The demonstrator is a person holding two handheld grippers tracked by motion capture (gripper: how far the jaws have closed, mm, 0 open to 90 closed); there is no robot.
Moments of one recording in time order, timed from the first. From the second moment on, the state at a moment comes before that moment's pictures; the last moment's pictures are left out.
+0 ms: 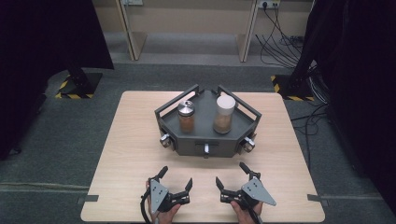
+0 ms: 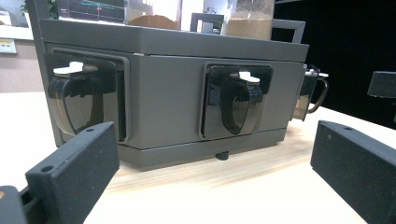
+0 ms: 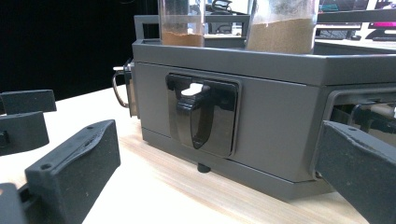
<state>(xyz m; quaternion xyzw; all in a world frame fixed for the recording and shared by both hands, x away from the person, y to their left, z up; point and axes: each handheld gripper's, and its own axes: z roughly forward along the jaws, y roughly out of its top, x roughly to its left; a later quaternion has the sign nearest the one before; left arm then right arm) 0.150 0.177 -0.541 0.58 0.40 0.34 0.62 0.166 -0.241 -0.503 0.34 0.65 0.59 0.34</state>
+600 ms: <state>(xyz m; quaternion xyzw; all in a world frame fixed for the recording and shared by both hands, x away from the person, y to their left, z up) 0.150 0.177 -0.541 0.58 0.40 0.34 0.62 0.166 -0.243 -0.502 0.35 0.64 0.60 0.34</state>
